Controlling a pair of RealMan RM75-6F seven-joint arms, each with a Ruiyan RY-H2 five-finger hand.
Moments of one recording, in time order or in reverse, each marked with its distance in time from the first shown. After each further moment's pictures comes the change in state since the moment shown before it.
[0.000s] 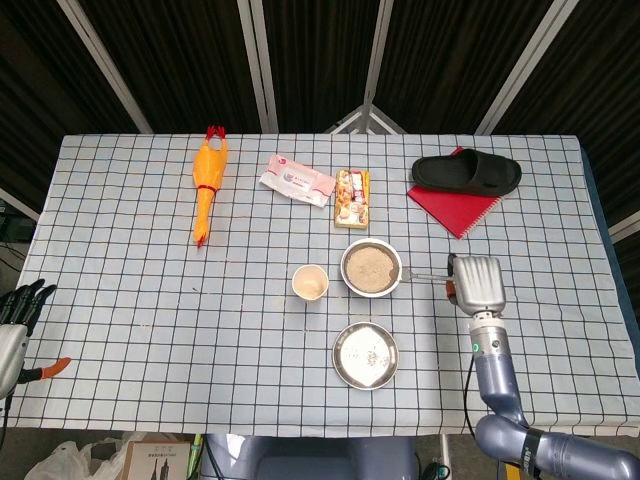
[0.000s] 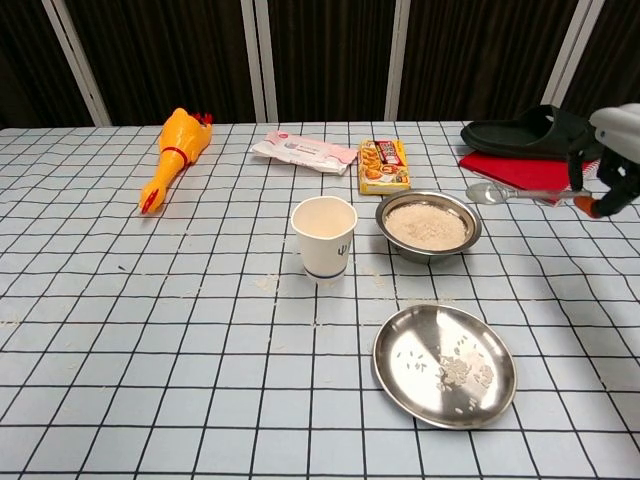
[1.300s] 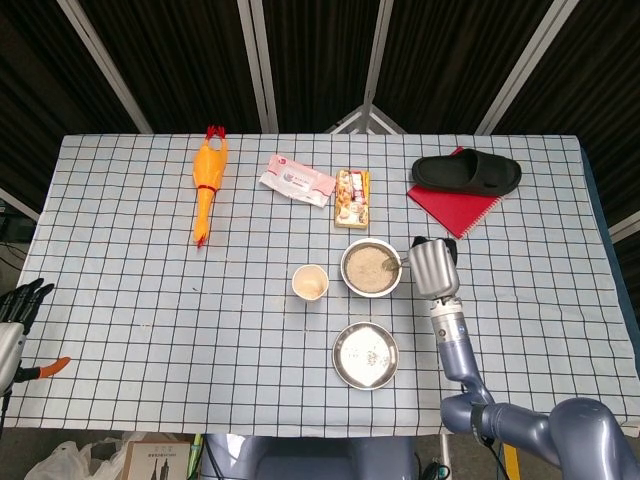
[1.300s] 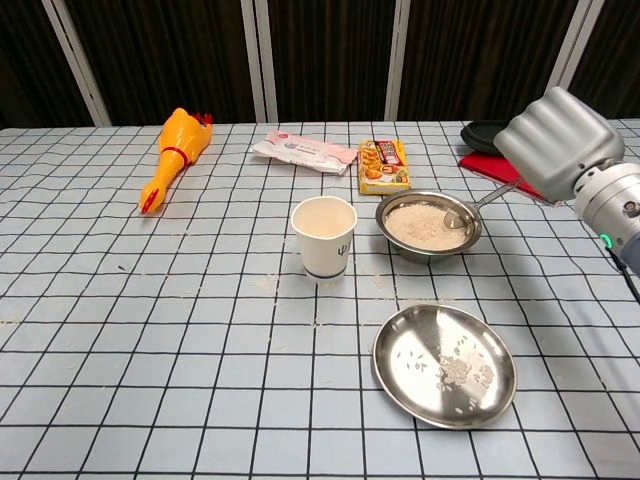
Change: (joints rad) left arm -0.008 0.026 0.001 -0.010 -0.005 -0.022 -0.061; right arm 0.174 -0.325 -0.190 0.588 -0.261 0.116 -0.346
